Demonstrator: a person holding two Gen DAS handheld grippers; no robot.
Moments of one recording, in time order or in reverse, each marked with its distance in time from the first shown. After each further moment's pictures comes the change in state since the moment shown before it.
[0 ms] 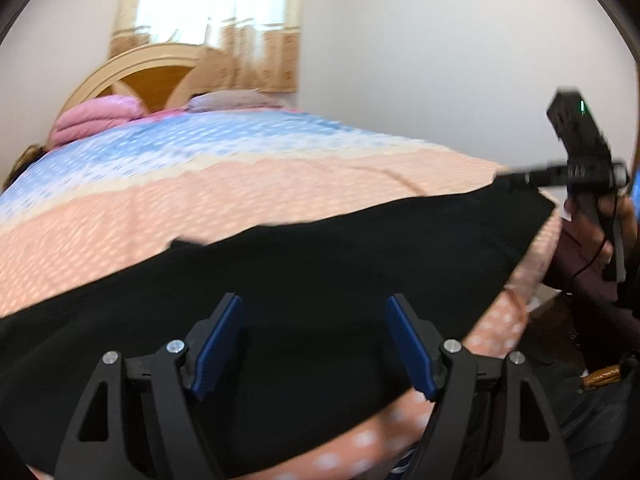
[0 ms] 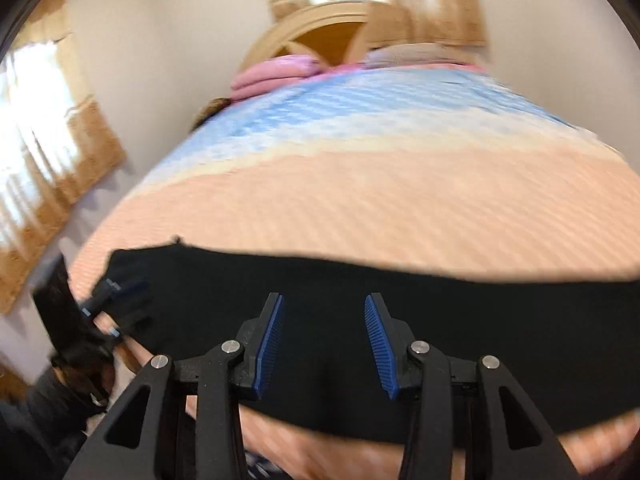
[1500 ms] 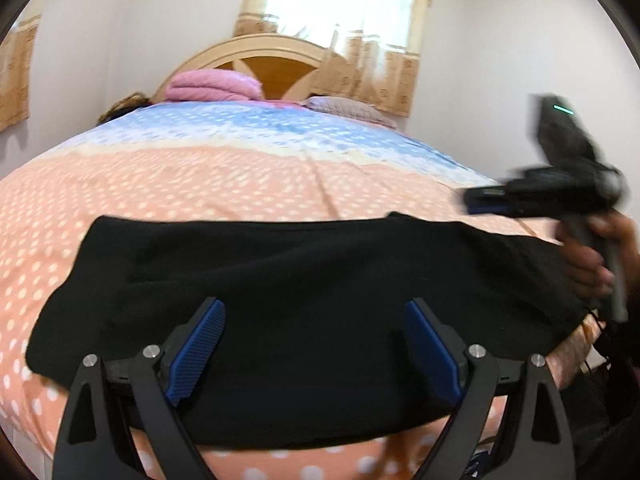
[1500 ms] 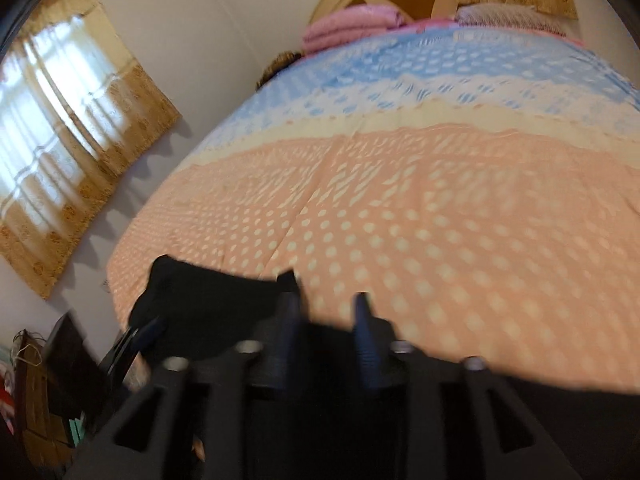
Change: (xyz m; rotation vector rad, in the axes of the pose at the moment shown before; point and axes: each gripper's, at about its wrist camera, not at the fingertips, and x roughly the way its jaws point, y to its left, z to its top) left arm -0.056 0.105 -0.052 -0.285 -0.077 0.258; right arm 0.158 0.132 0.047 -0.034 0.145 0.225
